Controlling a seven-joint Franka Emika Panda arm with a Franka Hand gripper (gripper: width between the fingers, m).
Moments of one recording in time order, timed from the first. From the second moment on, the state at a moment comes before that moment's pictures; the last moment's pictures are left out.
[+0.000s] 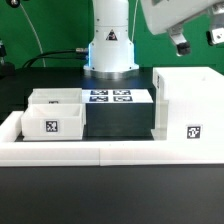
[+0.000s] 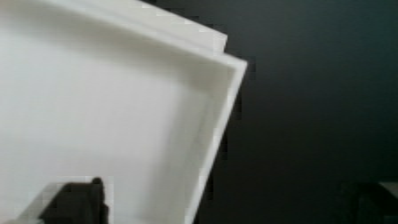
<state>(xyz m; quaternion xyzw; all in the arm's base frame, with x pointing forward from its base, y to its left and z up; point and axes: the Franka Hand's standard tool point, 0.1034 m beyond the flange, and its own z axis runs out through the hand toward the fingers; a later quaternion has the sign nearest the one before) 0.628 0.077 0.169 -0.80 0.57 -0.05 0.18</state>
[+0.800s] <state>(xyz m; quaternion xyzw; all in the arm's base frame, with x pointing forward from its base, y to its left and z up) 0.601 0.075 0.145 -0.97 0.20 -0.04 0.10</state>
